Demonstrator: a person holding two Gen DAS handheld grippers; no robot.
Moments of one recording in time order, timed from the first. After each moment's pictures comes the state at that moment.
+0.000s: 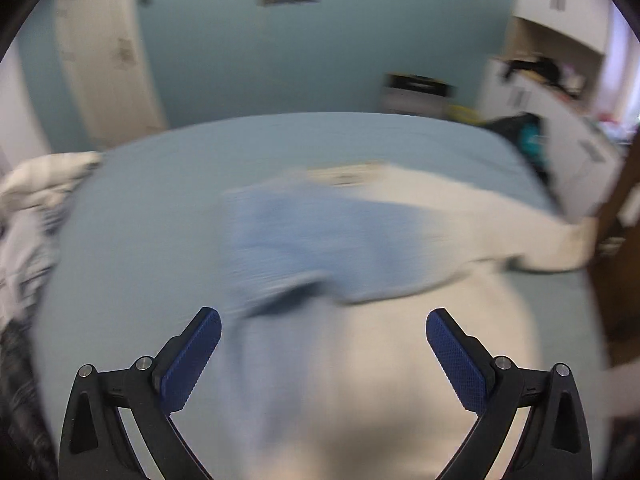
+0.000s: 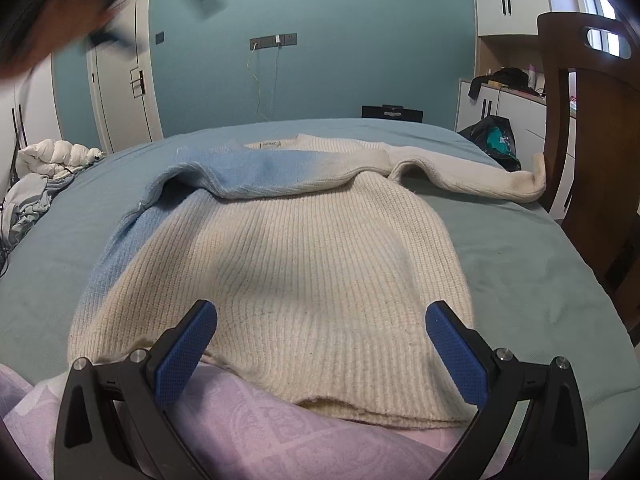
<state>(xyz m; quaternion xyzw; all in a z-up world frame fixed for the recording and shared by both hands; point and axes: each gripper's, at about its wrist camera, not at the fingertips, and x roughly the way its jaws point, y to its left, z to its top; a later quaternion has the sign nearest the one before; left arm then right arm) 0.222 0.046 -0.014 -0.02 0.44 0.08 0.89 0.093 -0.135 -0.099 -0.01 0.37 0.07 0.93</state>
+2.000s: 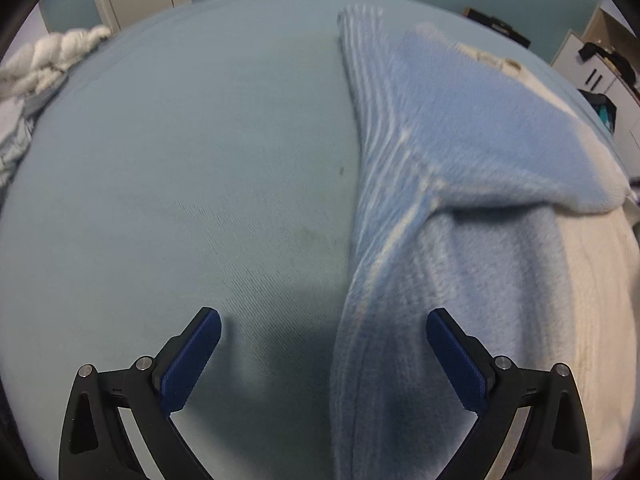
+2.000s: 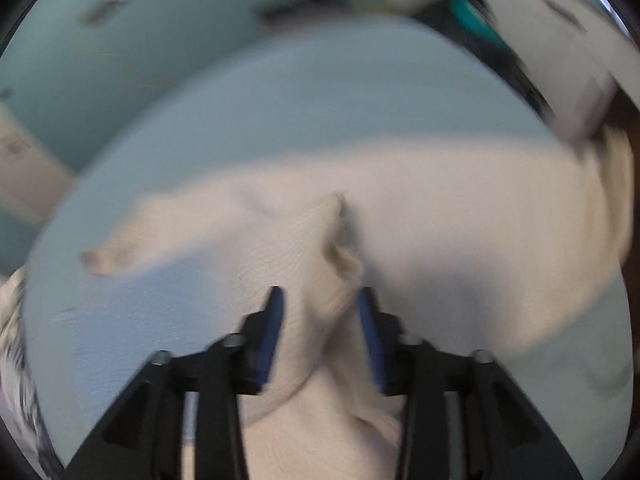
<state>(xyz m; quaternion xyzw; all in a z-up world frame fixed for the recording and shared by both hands) 0.256 0.186 -0.240 -0.10 0.57 0.09 0.81 0.502 -0.242 -0.139 0.17 0.60 -0.09 0.77</state>
